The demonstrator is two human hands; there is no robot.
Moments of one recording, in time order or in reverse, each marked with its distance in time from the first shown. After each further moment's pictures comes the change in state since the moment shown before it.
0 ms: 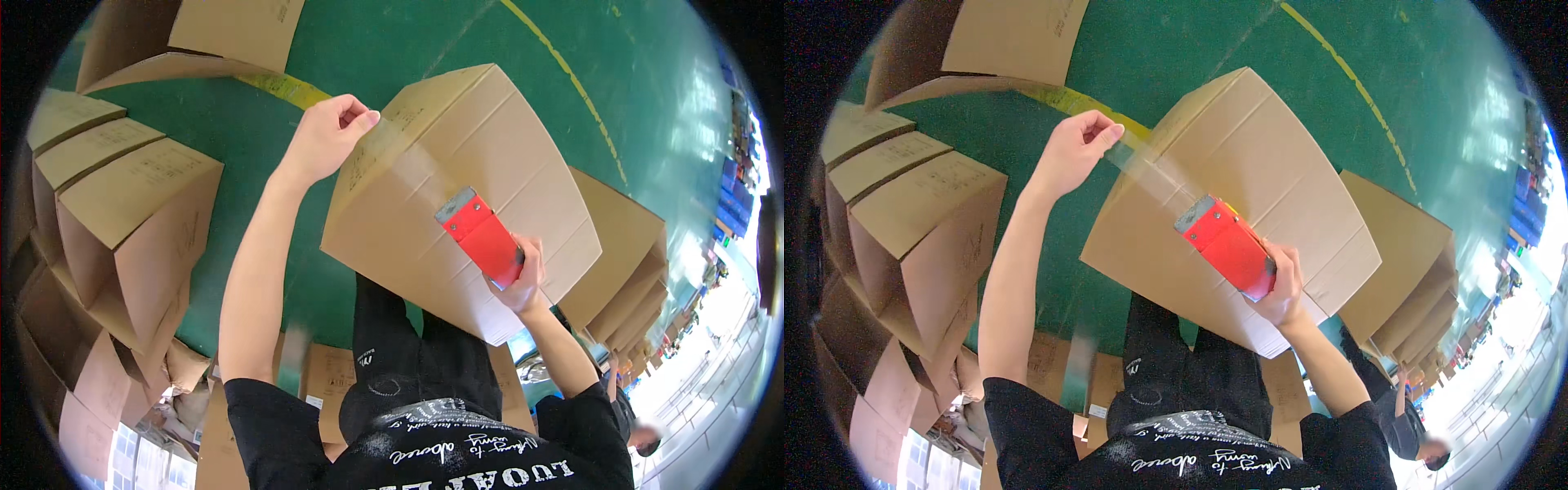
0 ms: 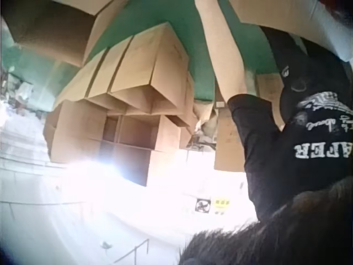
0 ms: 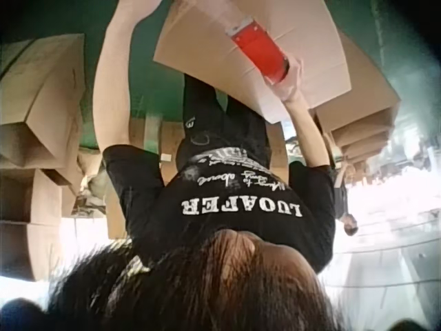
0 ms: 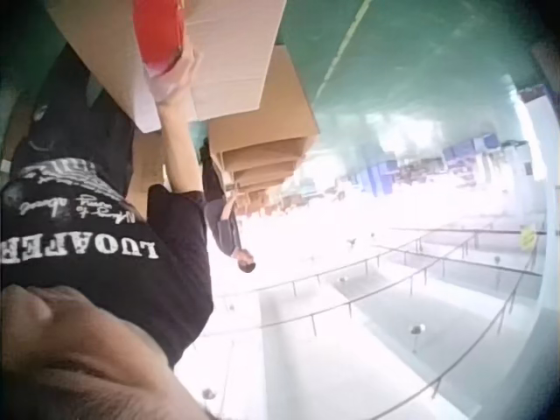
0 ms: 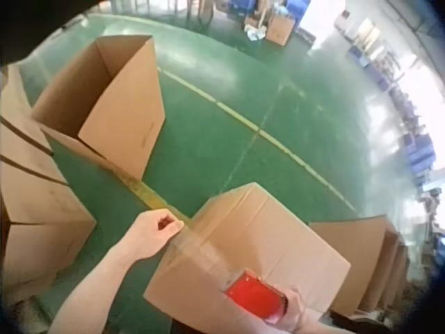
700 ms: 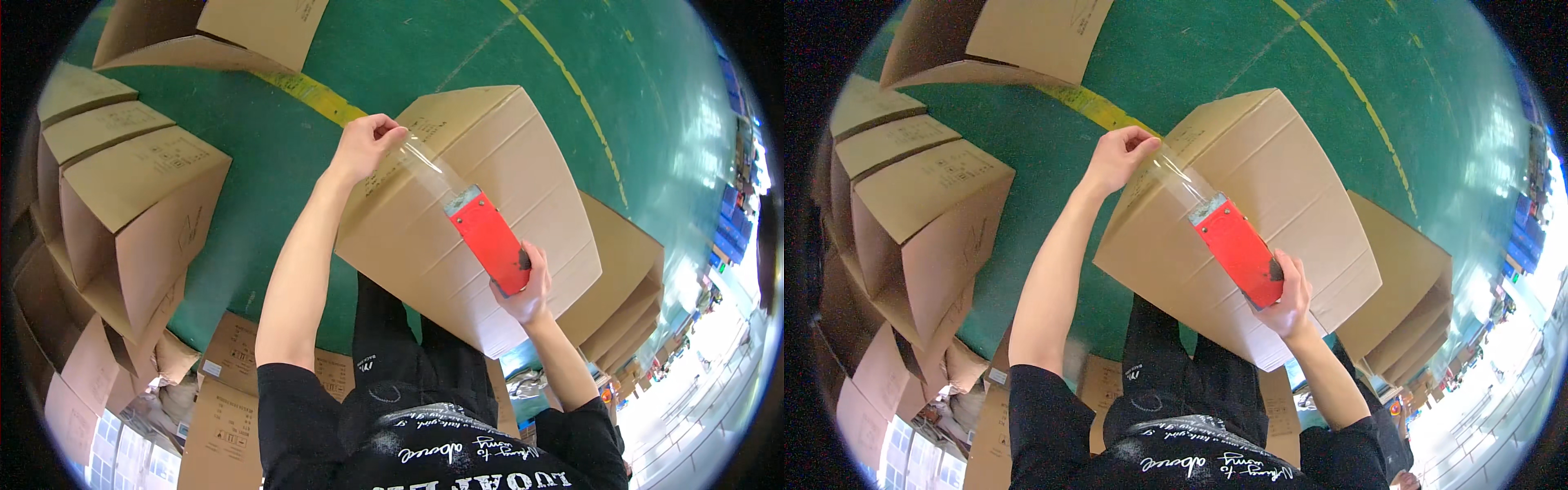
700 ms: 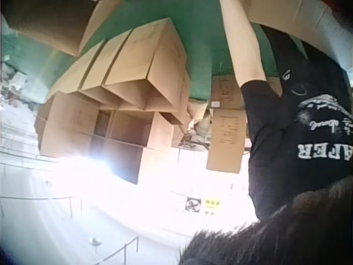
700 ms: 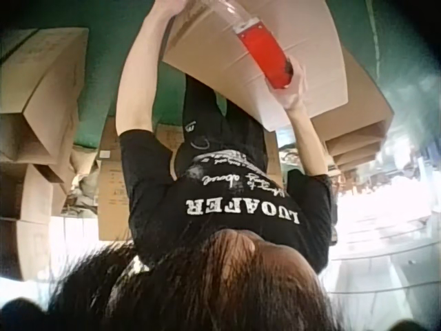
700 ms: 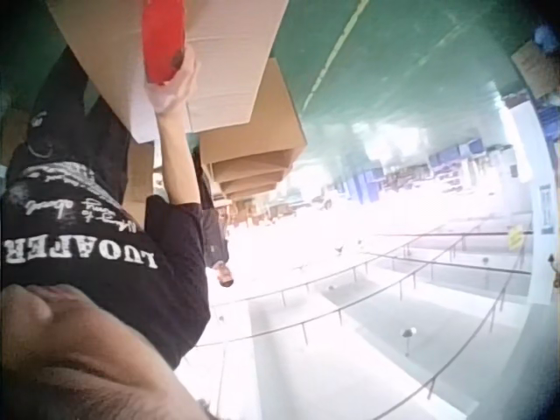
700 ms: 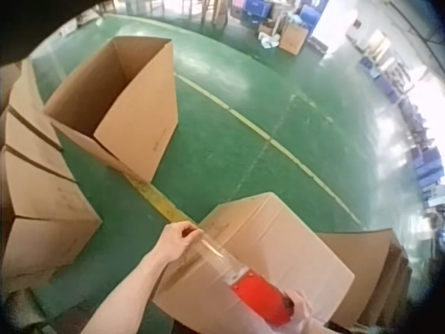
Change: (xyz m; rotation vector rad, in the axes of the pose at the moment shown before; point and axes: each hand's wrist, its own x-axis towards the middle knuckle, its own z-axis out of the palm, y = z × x) left_hand 0.016 -0.057 0.034 -0.065 0.105 -0.047; right_hand 0.009 -0.006 0.002 0.048 -0.086 0.027
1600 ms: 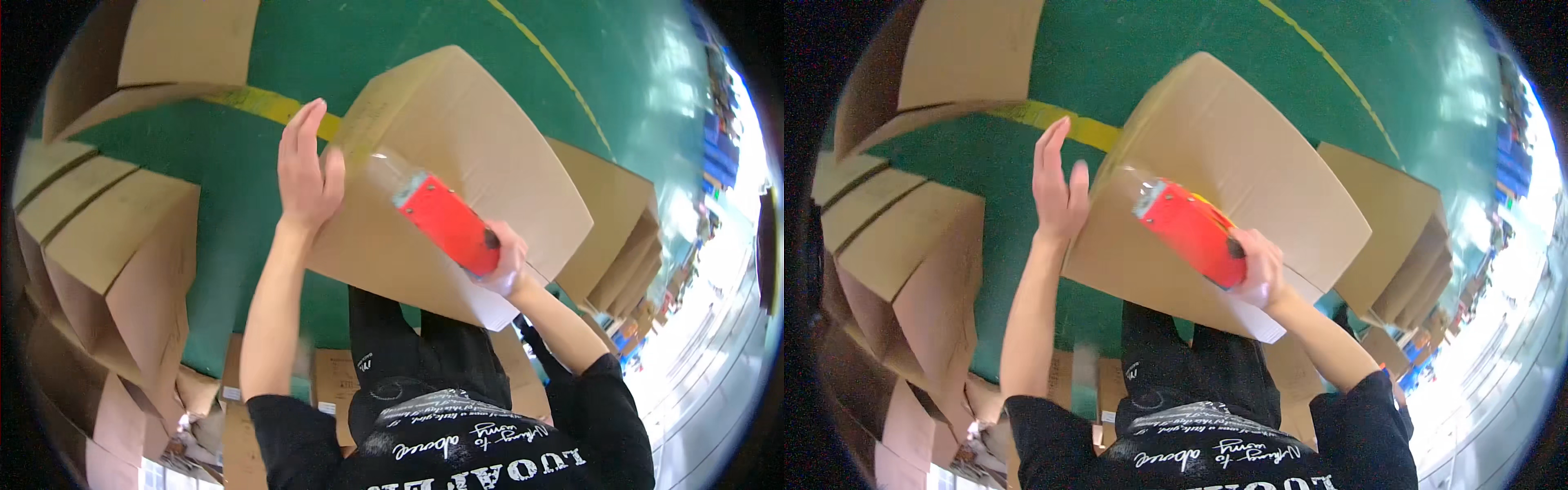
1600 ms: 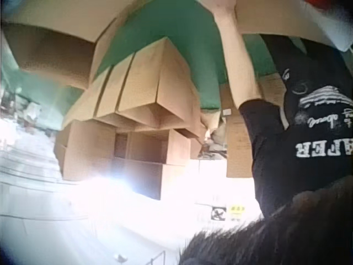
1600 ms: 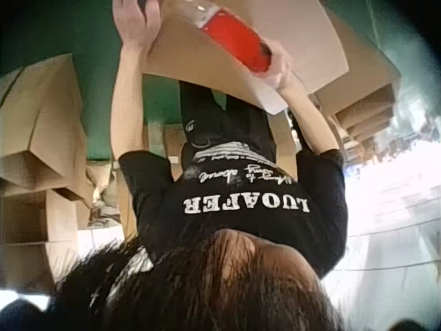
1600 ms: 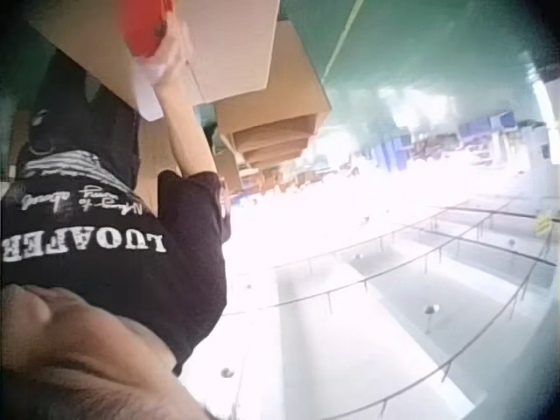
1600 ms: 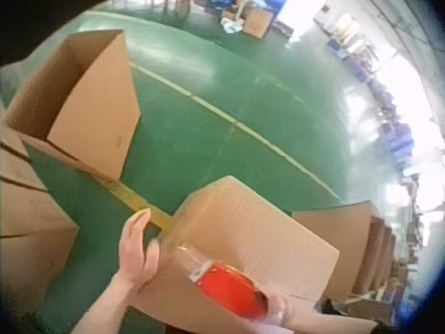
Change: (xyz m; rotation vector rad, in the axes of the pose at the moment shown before) left_hand -0.034 0.024 0.008 0.340 0.283 0.648; right_hand -0.003 0.016 0.011 -0.005 0.046 -0.042
